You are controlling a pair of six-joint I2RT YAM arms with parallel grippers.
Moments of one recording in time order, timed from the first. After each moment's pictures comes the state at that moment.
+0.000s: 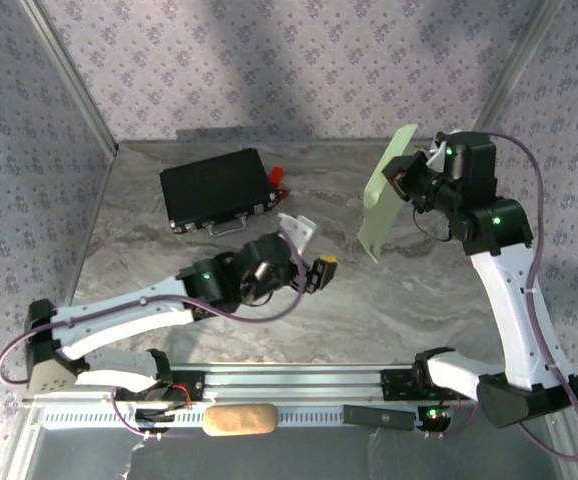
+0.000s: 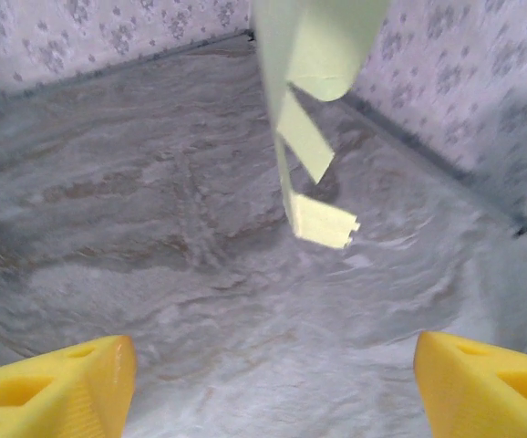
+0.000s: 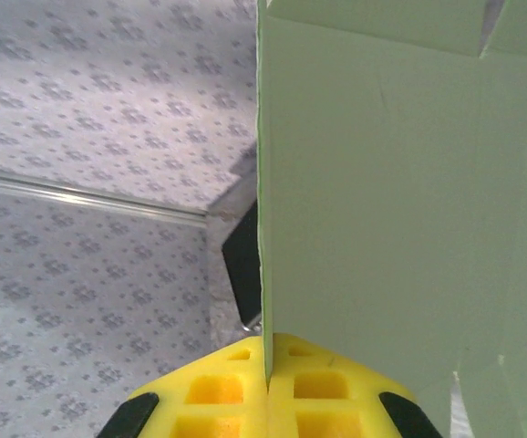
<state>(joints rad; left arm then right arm) -1.24 1.28 1.14 -0.31 -0.37 -0.32 0.26 1.16 1.55 -0.85 -0.27 0.96</state>
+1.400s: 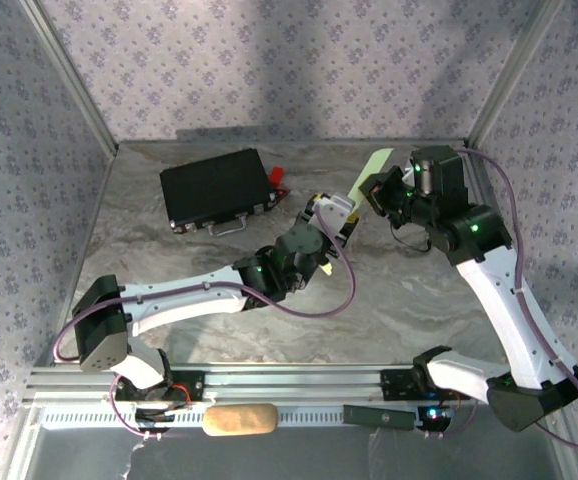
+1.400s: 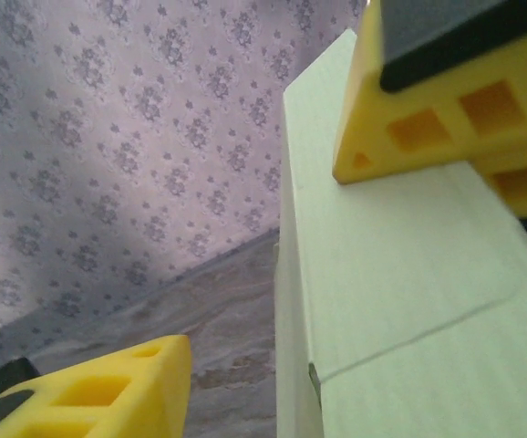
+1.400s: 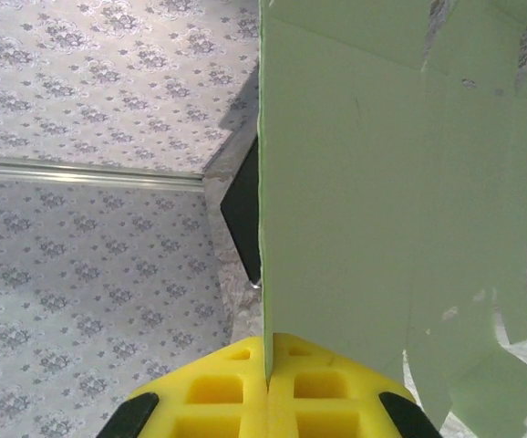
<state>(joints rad) -1.20 1.54 1.21 0.24 -0.67 0.06 0.42 1.14 1.45 -0.81 -0.19 1.14</state>
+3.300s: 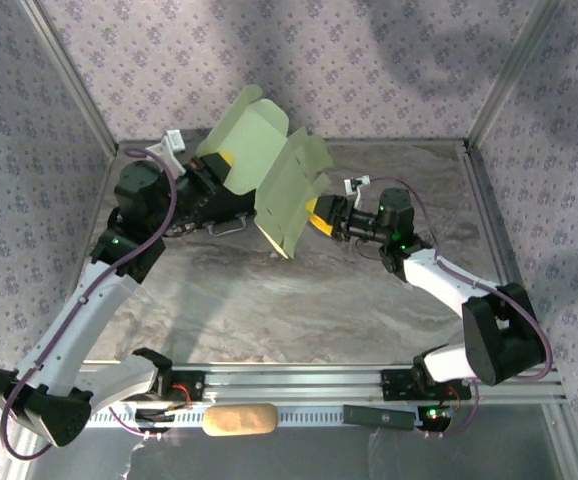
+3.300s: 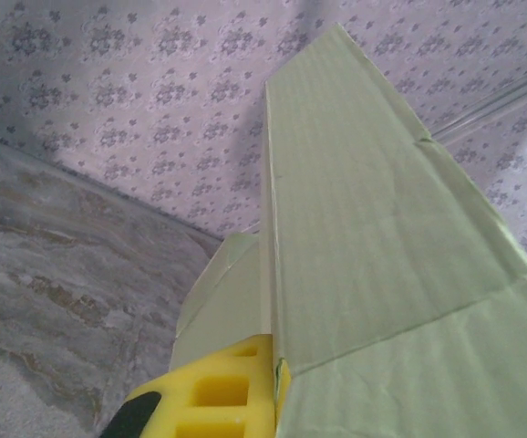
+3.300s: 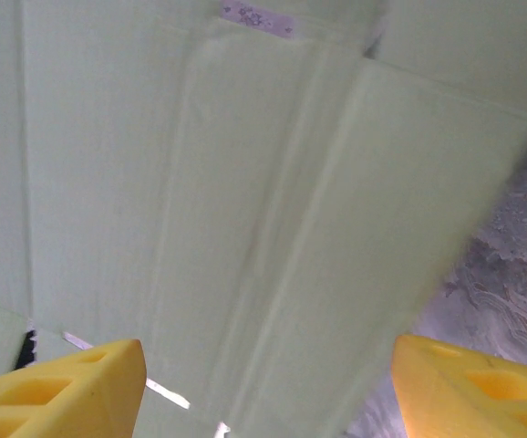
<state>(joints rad) -0.46 1.06 1.18 -0.16 0.20 -1.00 0.38 1.38 0.73 0.54 -0.81 1.16</state>
